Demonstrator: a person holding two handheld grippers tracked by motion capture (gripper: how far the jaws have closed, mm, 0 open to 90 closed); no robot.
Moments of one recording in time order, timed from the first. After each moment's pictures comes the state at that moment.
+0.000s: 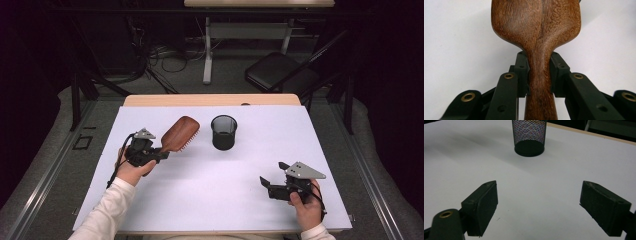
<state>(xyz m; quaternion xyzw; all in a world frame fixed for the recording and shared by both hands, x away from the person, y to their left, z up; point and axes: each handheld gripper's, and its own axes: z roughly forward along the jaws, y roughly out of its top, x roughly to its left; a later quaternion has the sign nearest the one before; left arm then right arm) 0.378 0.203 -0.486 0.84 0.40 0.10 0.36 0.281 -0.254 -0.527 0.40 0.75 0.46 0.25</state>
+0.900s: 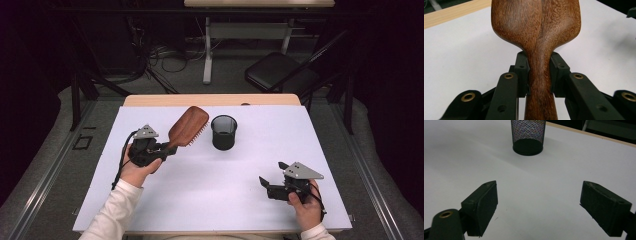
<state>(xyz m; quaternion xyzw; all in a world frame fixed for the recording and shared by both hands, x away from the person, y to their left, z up) 0.360 0.179 -0.456 0.82 0.36 0.12 0.43 0.281 -0.251 -0.527 0.40 0.75 0.45 0.26</state>
